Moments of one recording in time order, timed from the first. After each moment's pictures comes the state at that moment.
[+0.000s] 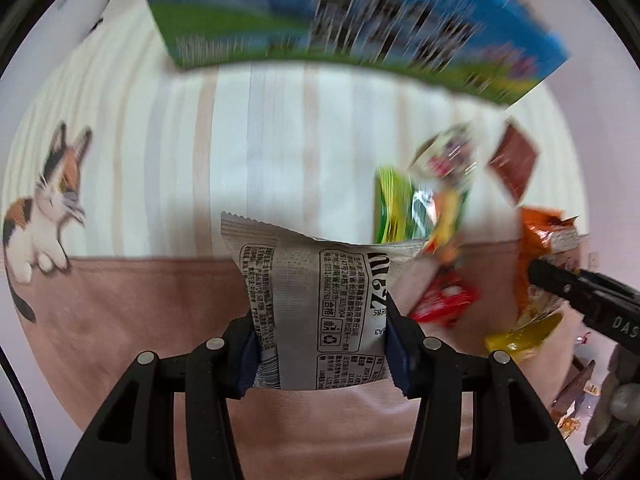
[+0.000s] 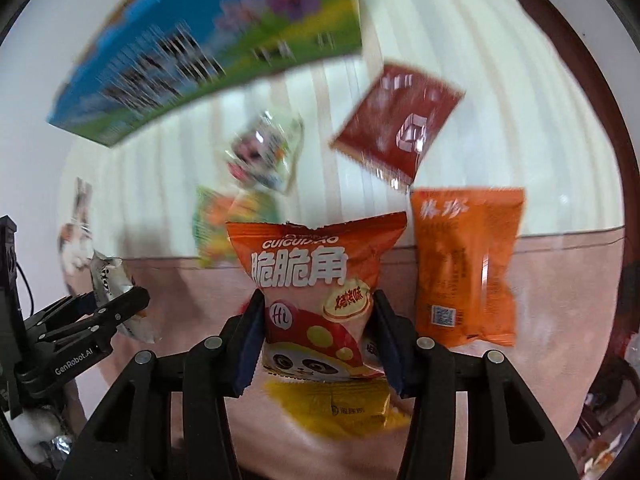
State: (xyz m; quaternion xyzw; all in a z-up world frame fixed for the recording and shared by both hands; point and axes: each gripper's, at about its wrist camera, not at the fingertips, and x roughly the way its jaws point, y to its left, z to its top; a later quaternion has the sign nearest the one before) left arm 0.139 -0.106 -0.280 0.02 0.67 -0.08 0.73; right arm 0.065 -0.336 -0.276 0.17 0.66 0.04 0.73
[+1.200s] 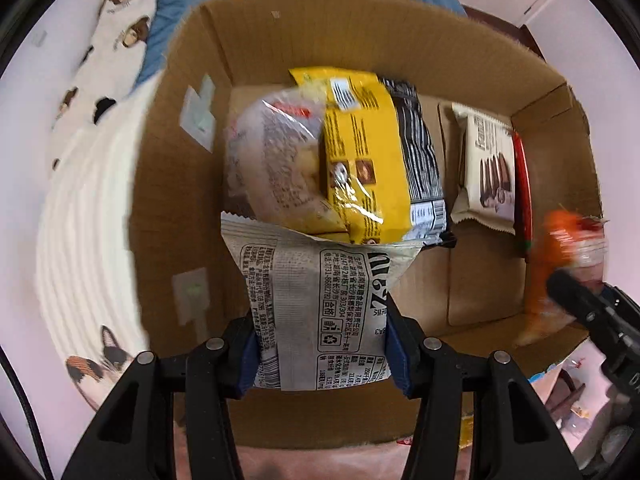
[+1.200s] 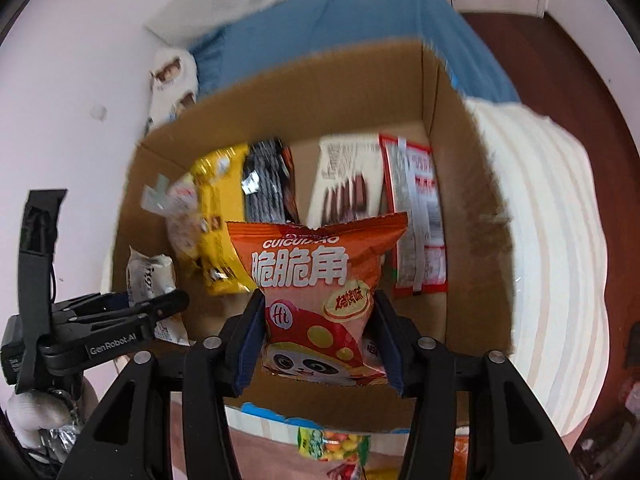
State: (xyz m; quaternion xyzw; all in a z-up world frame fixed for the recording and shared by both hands) left arm 0.385 -0.111 -0.257 0.04 0.72 -0.05 0.69; right arm 0.314 -0.323 -0.208 0.19 0.63 0.05 0.75
